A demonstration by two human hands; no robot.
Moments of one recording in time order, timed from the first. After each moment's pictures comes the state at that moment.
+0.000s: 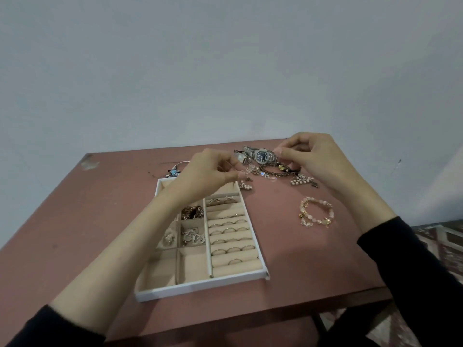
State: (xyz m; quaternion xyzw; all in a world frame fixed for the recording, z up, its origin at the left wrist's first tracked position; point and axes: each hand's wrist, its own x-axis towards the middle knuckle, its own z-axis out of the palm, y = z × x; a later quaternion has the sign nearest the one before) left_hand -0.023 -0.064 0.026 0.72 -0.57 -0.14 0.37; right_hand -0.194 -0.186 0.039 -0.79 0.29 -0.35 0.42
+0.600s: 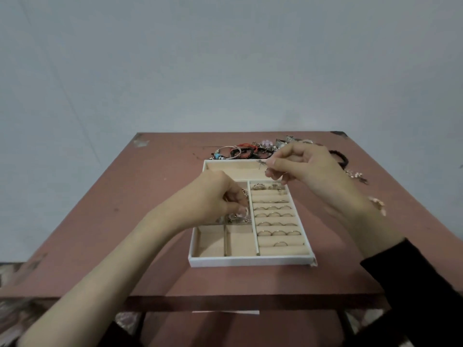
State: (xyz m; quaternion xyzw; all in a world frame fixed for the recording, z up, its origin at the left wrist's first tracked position) left_hand -0.020 0.028 0.019 0.78 -0.57 -0.15 0.22; right_hand -0.148 -0.108 0.022 -0.74 0.21 -0.29 0.57
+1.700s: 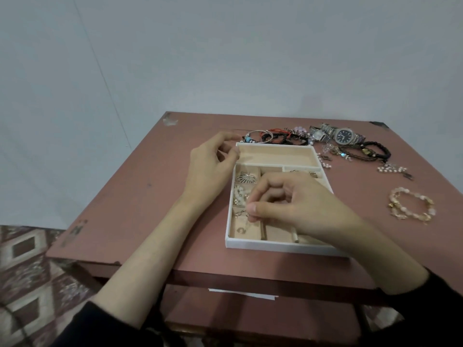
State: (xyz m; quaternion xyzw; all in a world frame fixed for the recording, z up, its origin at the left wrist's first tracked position) left_hand 0.025 0.035 -0.026 0.74 -0.39 0.06 0.54; right_hand -0.131 -0.038 0.002 -0.83 0.10 -0.10 0.53
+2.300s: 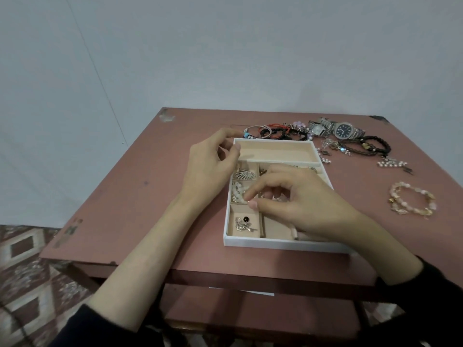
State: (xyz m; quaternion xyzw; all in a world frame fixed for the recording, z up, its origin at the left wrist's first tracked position) left_hand 0.023 0.035 -0.027 0.74 -0.41 0.07 0.52; right_hand -0.126 -0.050 -0.005 -0.93 0.05 -0.15 0.33
